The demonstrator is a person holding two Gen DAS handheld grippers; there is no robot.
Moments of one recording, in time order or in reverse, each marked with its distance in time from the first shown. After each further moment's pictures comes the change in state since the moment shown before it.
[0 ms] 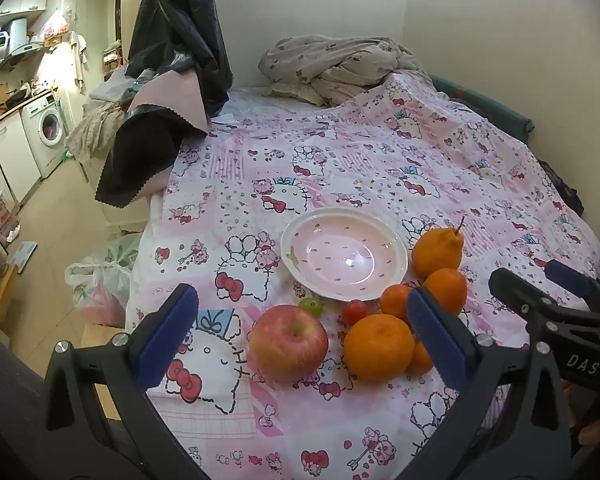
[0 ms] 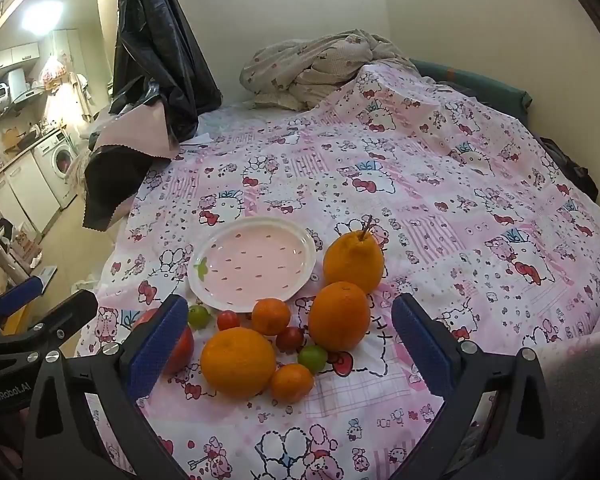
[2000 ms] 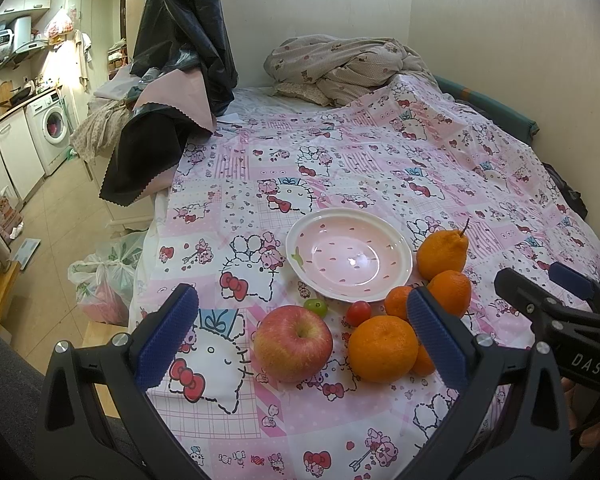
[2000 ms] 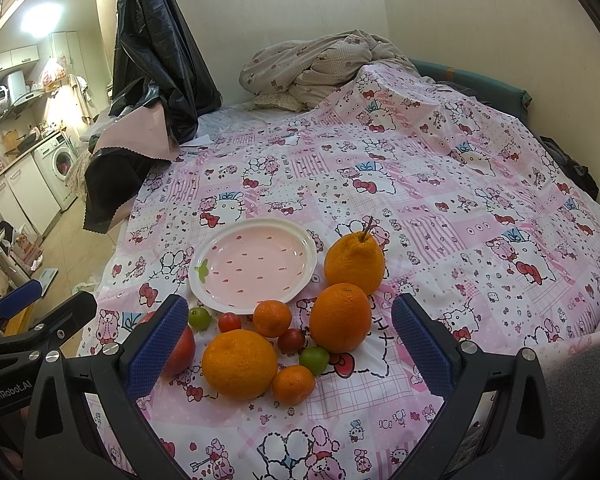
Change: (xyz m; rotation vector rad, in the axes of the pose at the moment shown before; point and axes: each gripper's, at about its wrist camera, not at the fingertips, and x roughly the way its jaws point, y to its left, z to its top) left arm -0.001 0.007 -0.001 -0.011 -0.005 0.011; right arm 0.002 0.000 -0.002 0.006 -0.001 0.001
